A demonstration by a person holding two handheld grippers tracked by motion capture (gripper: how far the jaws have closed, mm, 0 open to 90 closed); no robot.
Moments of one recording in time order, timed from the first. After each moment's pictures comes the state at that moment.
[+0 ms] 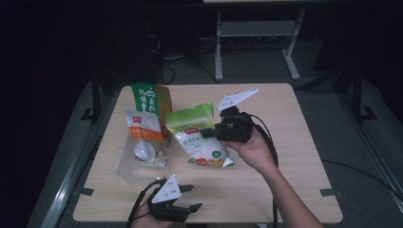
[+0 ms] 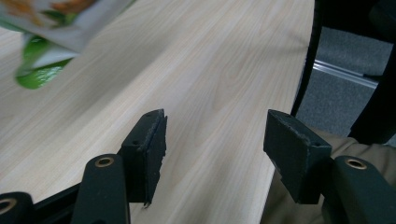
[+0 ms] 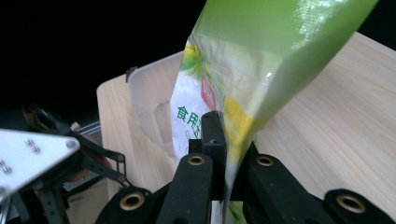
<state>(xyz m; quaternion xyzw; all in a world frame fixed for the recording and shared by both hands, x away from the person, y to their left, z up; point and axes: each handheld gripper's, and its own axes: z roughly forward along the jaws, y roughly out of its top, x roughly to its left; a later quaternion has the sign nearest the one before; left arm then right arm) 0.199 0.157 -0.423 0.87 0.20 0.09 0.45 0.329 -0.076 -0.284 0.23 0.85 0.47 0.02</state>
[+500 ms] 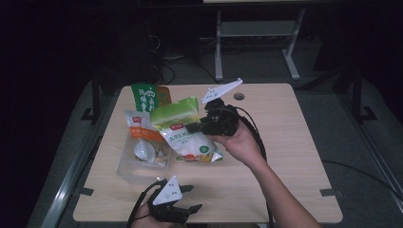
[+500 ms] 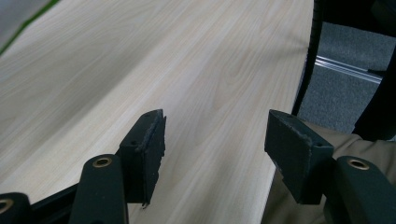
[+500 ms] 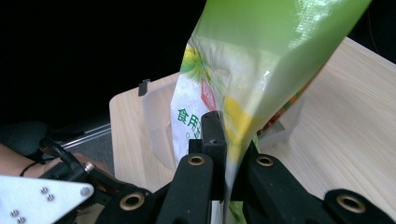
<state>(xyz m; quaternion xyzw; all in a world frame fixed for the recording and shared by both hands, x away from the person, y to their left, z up) 0.197 0.156 -0.423 0.87 0.20 0.09 0.45 0.335 -0.044 -0.264 0.21 0.85 0.48 0.00</state>
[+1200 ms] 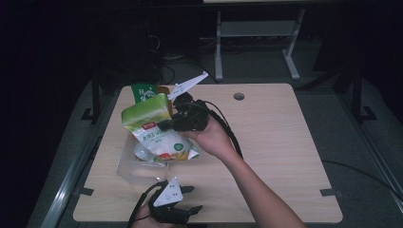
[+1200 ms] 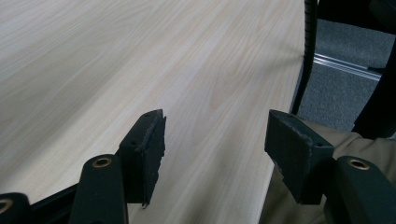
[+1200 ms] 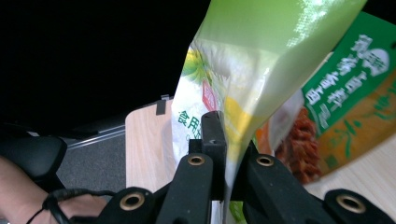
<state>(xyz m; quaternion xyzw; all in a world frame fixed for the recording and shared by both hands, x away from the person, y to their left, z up) 0.195 0.154 -0.424 0.87 0.19 0.09 0.45 0.344 0.023 -0.253 0.17 0.86 0.48 -0.02</state>
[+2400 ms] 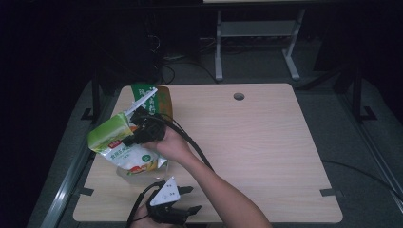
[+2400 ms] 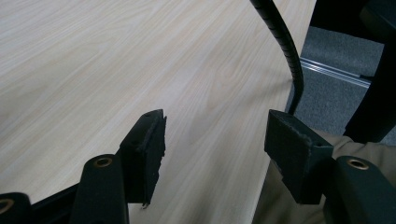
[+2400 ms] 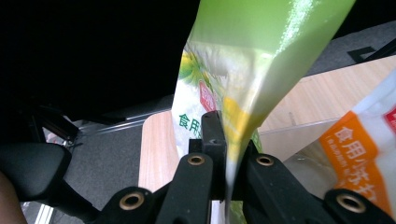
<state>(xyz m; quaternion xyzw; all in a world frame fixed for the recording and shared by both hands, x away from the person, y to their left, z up) 0.194 0.159 -0.424 0.86 0.21 0.08 0.46 0.358 0.128 -0.304 0.13 0.88 0.45 -0.09</state>
